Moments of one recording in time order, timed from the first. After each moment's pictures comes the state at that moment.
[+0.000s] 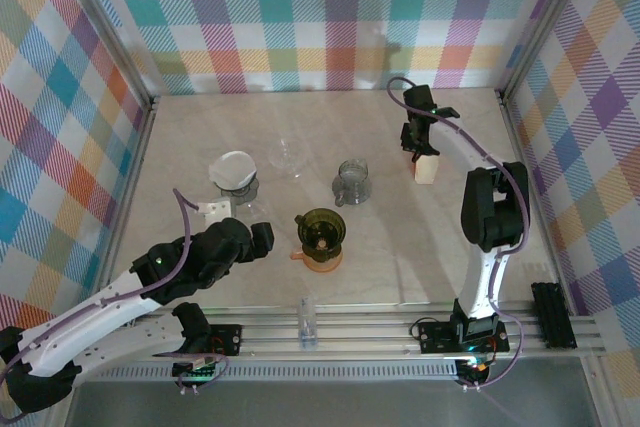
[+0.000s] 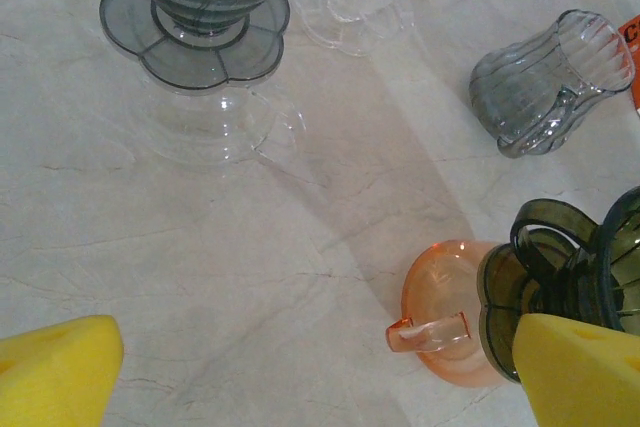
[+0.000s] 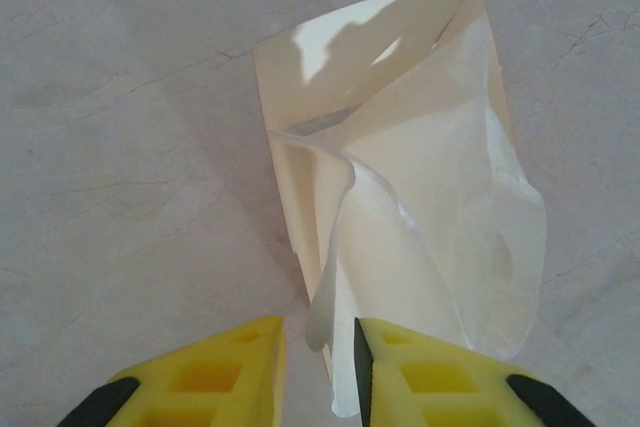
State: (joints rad) left arm -0.96 0.73 0.79 -0.92 -0.52 -0.92; right arm 0.23 1.97 1.61 -0.74 0.27 0.43
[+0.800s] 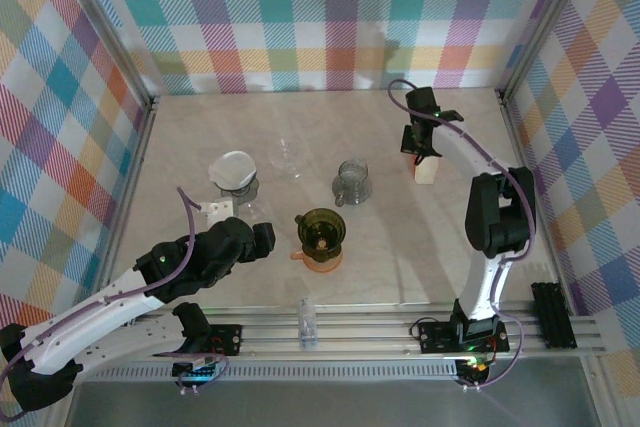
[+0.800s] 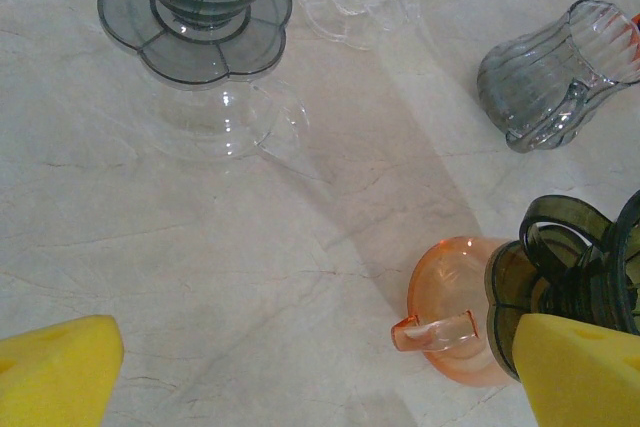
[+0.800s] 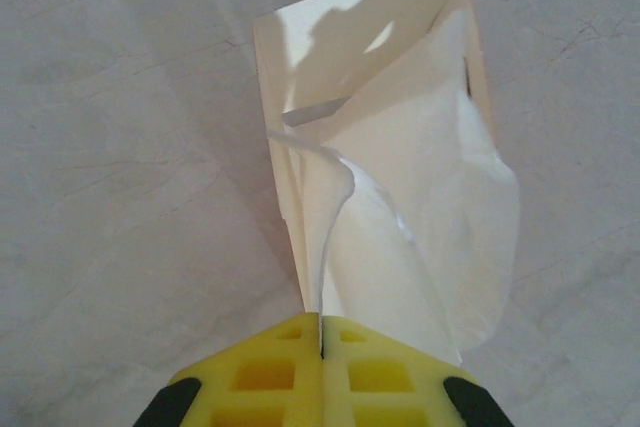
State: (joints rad) left arm -0.96 0.74 0.79 -0.92 -0.52 -0.92; right arm 0.24 1.87 1.53 -0.73 0.26 0.39
